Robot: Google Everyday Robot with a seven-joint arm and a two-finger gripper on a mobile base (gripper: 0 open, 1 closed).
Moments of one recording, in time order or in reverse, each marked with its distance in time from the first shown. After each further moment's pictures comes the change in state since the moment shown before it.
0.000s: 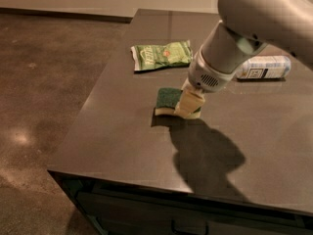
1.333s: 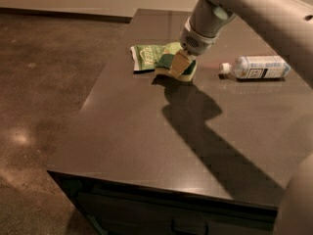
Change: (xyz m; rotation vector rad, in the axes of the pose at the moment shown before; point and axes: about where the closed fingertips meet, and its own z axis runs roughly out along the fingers) arm -0.035 -0.137 0.019 0.115 0.017 0.237
